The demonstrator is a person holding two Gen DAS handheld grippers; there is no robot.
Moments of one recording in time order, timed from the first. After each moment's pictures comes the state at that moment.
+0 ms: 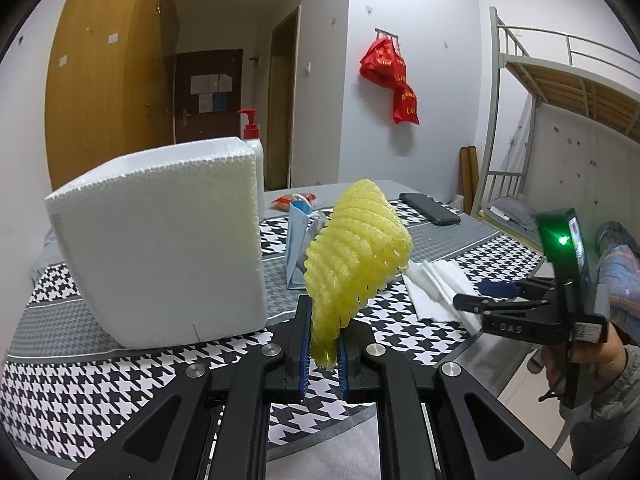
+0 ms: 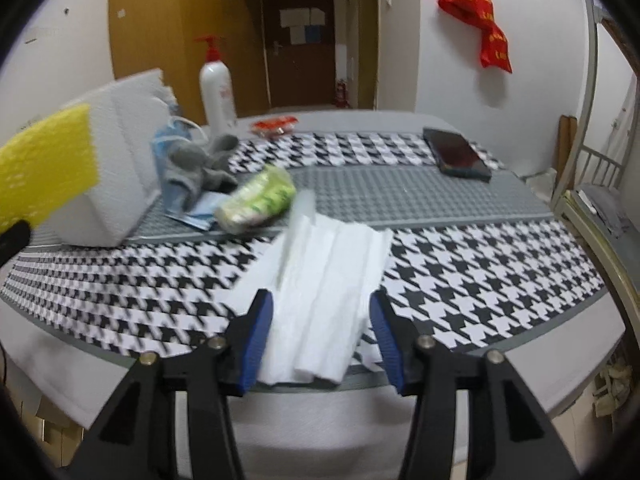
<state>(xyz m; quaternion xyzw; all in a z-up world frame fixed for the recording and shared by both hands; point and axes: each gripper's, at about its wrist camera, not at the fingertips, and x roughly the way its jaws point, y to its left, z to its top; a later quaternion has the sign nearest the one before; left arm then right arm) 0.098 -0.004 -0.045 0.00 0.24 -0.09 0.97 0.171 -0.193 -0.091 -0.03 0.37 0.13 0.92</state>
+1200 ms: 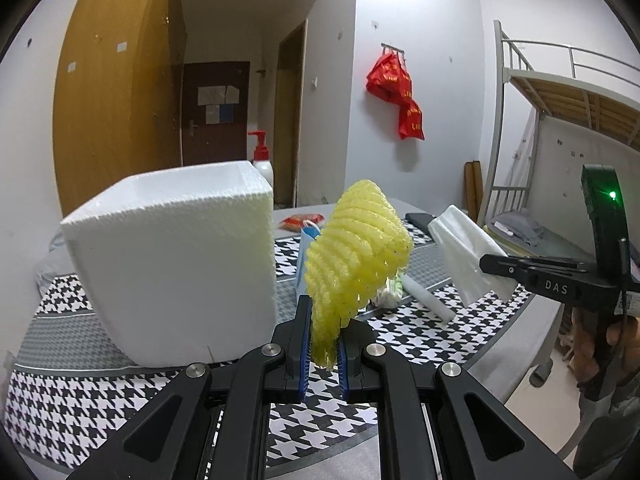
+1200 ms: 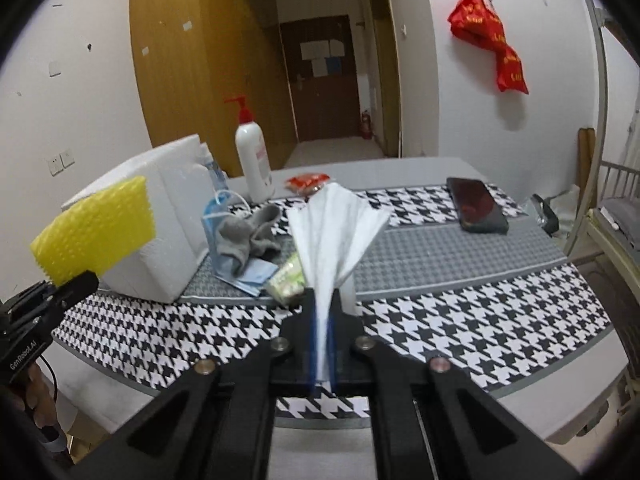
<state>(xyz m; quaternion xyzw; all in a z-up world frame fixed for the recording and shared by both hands) 0.090 0.007 -0.027 -0.01 0.22 -0.08 0.97 0.152 -0.191 -0.024 0.02 0.29 0.20 0.94</state>
